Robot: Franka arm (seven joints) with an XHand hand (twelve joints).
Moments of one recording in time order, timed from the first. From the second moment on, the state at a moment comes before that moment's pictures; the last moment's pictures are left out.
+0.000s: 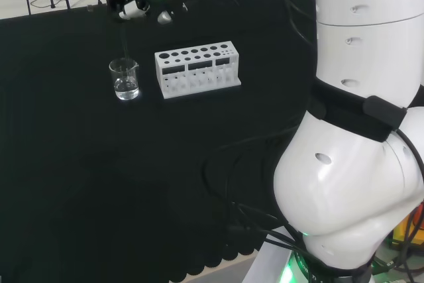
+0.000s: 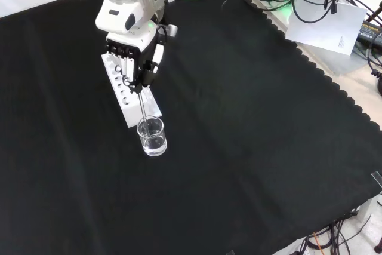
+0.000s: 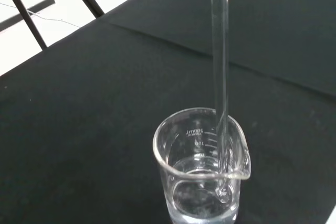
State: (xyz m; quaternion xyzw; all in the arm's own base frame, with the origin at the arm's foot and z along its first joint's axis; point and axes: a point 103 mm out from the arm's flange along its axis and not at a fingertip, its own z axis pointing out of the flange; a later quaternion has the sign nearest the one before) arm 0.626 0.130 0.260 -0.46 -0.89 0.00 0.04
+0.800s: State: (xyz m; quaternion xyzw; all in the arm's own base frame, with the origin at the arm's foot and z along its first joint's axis) arm 0.610 0.154 0.261 -0.44 -0.89 0.01 0.04
